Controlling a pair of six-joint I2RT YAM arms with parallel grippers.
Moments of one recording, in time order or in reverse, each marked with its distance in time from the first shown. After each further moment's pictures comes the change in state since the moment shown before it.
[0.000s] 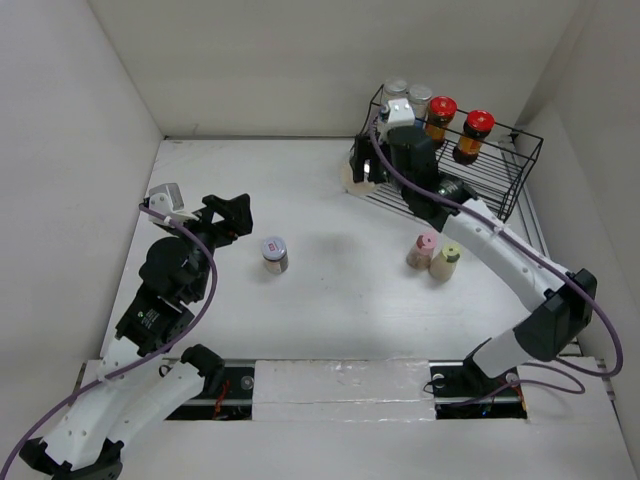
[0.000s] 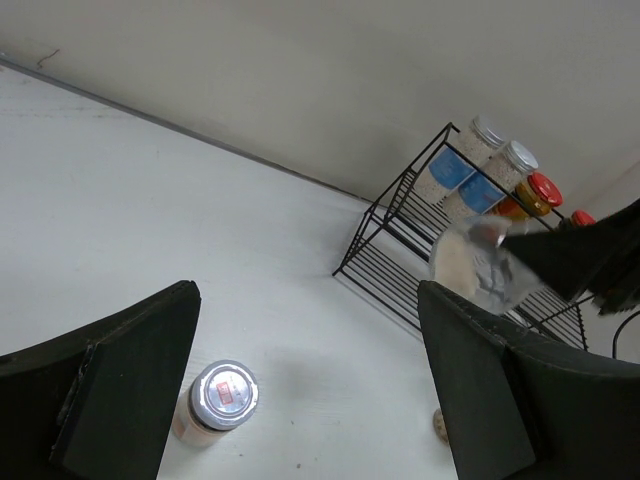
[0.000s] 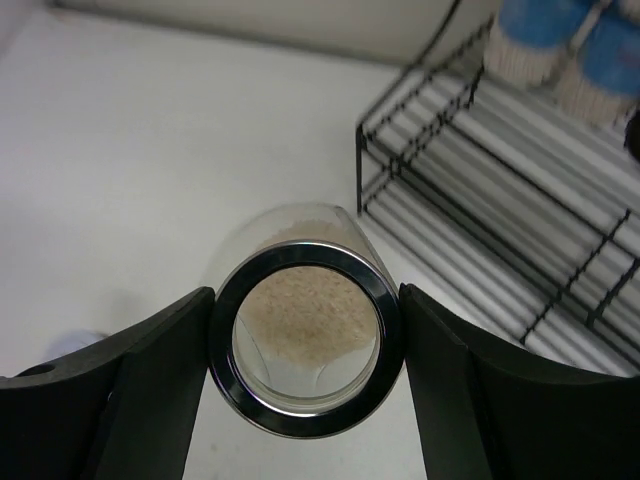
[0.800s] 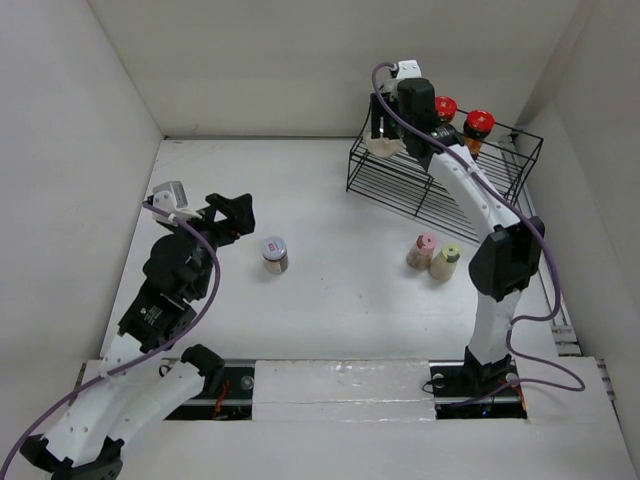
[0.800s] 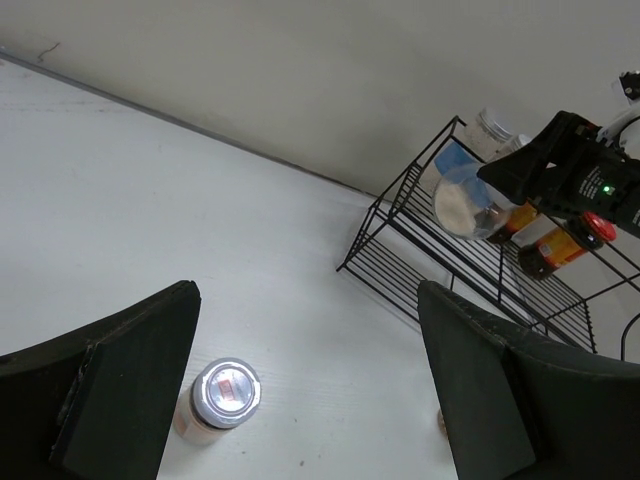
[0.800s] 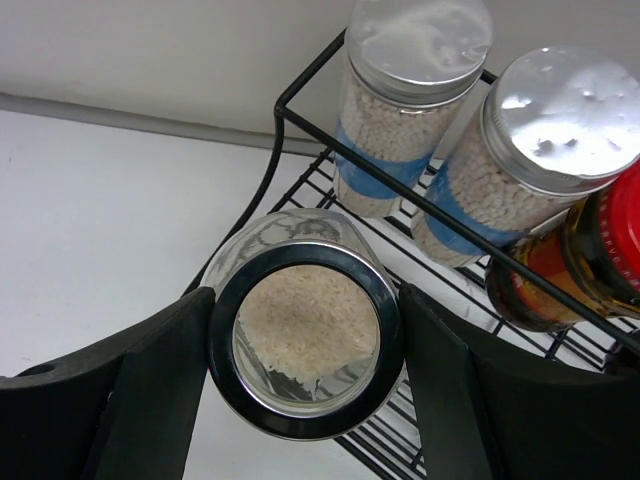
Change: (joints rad) left arm 0.000 0.018 0.000 0.001 -0.001 0.000; right arm -0.253 0.465 0.546 -0.065 -0.080 -0.140
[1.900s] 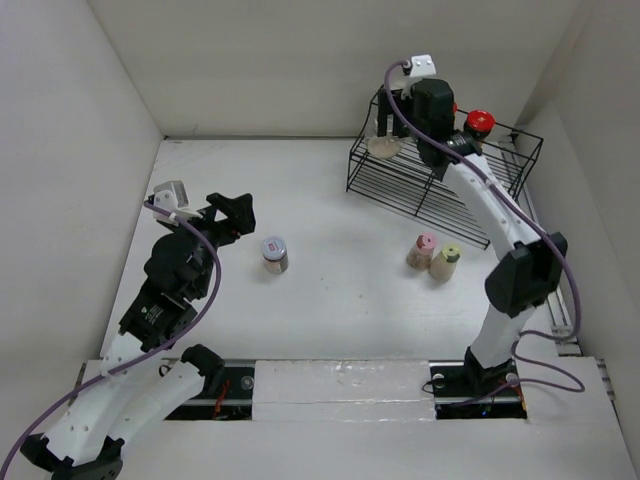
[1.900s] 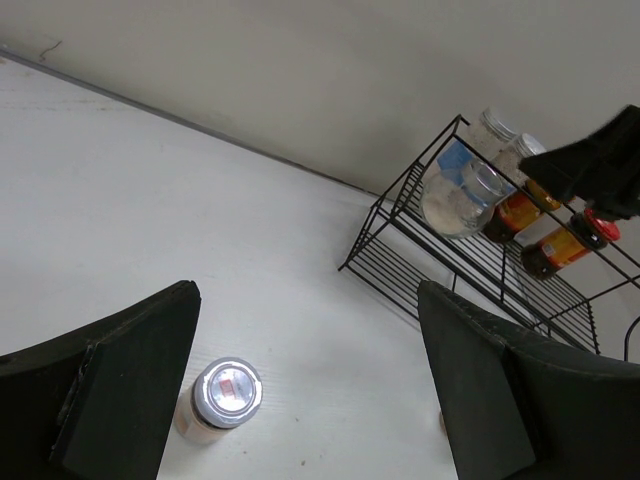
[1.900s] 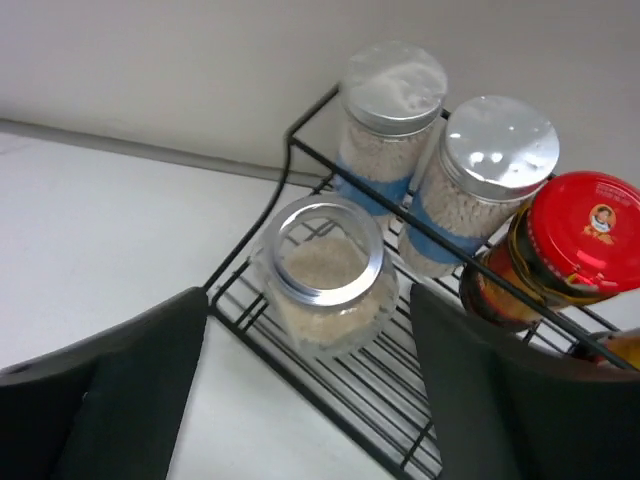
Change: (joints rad) left arm 0.000 0.008 0.000 0.000 -0.001 0.000; right arm -0.024 -0.087 -0.078 0.071 -0.049 -0.027
